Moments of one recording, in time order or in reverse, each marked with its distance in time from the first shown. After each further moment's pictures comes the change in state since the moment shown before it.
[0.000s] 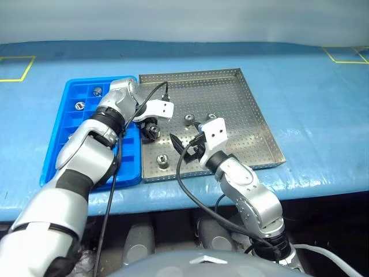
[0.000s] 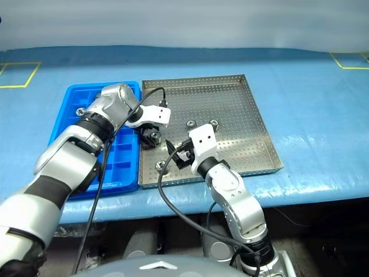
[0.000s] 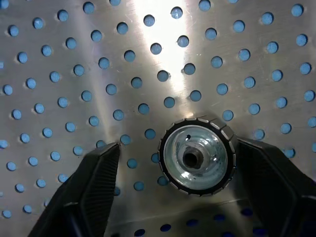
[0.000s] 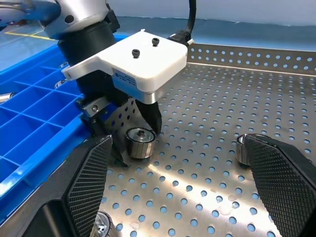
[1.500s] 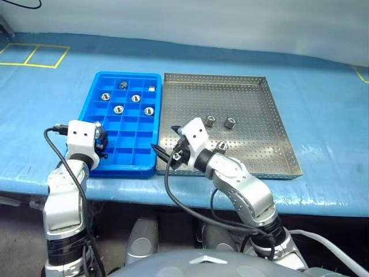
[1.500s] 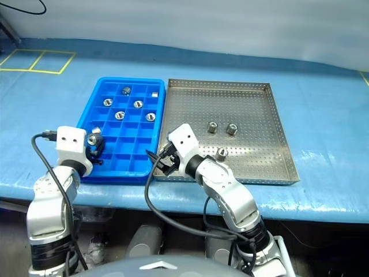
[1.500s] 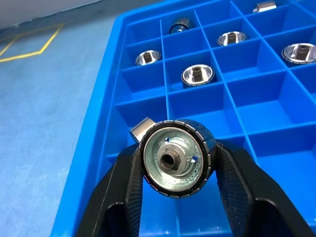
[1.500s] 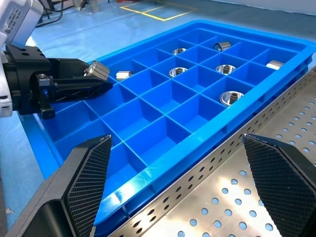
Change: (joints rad) left arm 1.181 -0.113 0.840 -1.627 -0.326 0.746 1.061; right arm -0.120 -0.029 0.081 0.076 0.036 0.043 0.168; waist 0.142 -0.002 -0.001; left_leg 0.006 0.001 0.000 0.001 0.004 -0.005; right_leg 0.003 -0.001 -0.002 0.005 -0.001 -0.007
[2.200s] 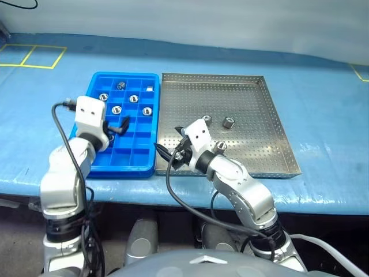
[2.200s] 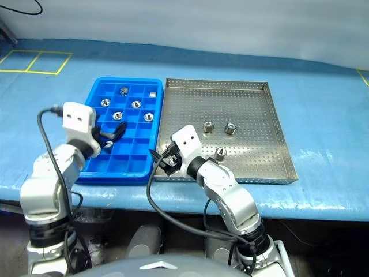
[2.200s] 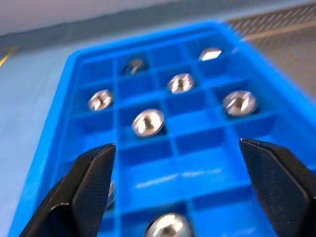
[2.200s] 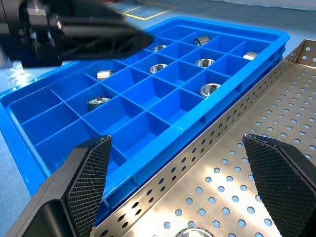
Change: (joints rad) left arm -0.293 0.179 -0.092 0.006 -0.265 0.052 -0.238; right arm 0.035 0.014 -0.015 -0.016 -0.003 0.000 -0.053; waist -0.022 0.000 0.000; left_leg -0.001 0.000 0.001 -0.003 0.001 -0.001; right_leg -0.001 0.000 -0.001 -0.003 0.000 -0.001
